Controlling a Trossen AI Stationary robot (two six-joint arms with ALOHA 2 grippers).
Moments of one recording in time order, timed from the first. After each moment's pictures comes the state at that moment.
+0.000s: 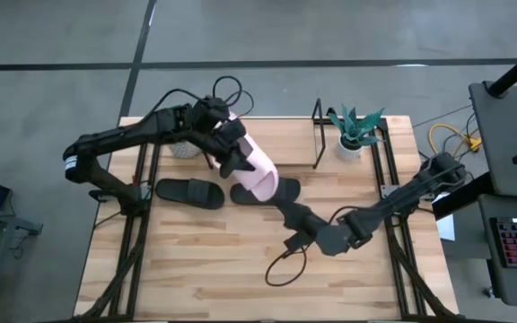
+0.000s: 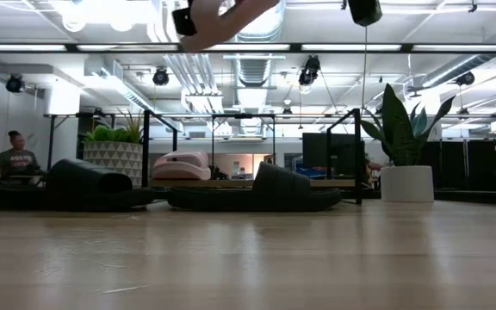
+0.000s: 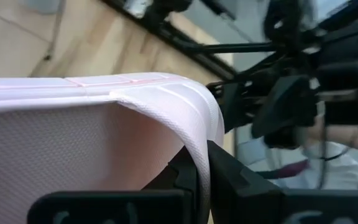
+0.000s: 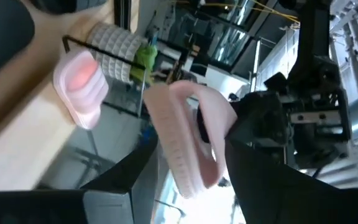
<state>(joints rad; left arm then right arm) 0.26 1.44 1.57 -0.74 0.49 -0.41 0.52 1.60 1.10 0.25 1.14 -1.68</state>
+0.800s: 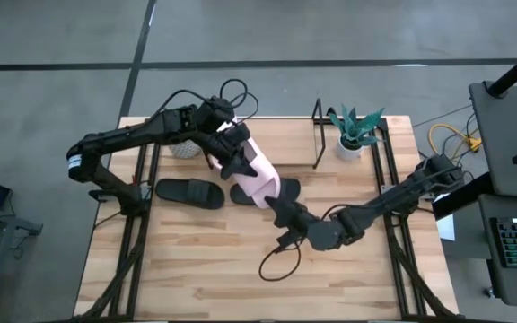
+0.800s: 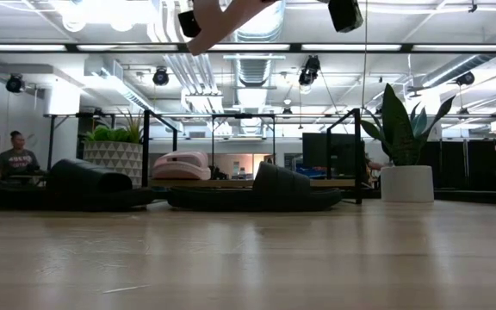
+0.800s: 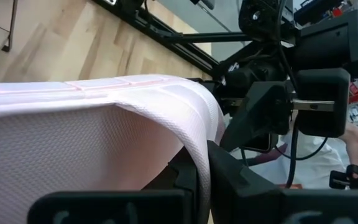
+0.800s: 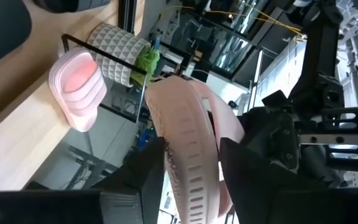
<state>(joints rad) 0.26 1.47 1.57 -0.71 0.59 -0.41 0.47 1.64 1.14 0.24 1.07 -1.74</state>
